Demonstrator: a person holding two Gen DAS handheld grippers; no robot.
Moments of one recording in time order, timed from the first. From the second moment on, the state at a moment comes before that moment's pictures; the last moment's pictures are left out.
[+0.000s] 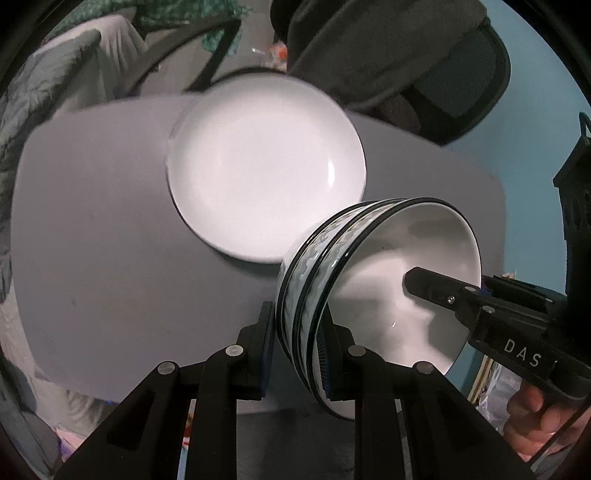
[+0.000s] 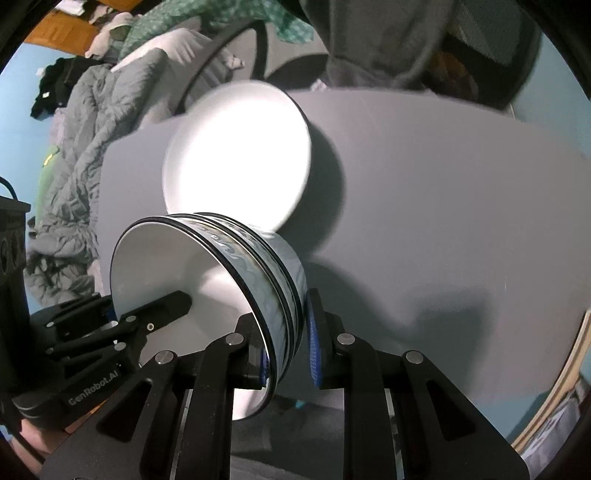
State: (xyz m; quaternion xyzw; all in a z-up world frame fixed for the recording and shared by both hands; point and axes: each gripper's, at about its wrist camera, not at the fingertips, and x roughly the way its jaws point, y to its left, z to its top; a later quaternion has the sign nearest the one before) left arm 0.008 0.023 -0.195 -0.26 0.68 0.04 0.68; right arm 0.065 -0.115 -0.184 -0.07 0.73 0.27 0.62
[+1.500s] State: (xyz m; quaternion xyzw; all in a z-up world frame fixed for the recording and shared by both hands) left arm 0.045 0.112 -0.159 -0.26 0.60 0.08 0.75; right arm 0.115 -0.036 -0.132 -0.15 0.62 0.27 0.72
